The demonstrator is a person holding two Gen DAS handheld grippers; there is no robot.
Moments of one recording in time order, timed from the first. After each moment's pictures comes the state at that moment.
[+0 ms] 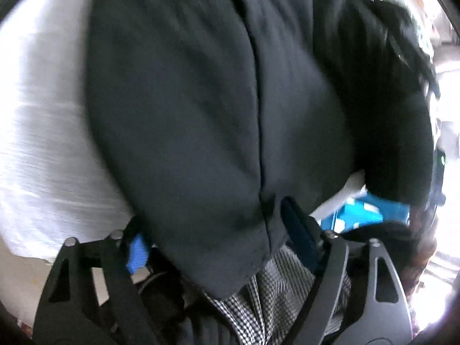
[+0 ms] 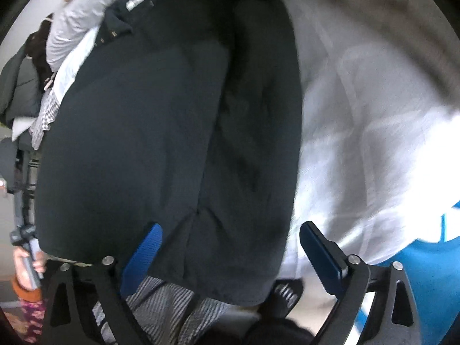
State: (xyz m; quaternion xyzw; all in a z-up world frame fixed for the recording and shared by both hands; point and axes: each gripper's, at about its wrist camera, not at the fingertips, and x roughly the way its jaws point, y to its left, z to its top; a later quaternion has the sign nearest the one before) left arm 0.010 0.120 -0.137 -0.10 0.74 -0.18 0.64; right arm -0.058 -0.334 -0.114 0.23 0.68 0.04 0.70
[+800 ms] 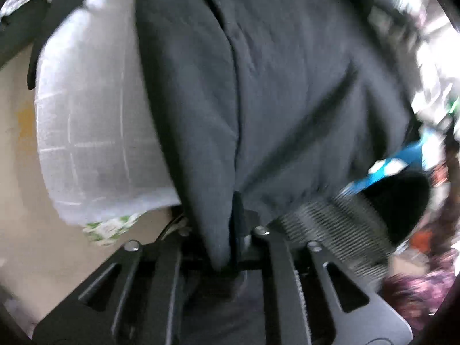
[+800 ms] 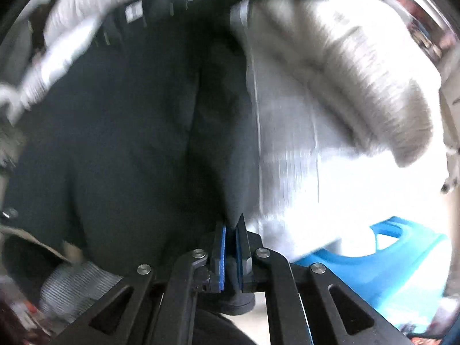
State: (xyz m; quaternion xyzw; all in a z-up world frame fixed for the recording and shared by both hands) left arm -0.048 0.120 -0.089 0.05 0.73 -0.17 0.66; right arm -0.082 -0.360 -0.056 0.01 0.68 -0.05 0.73
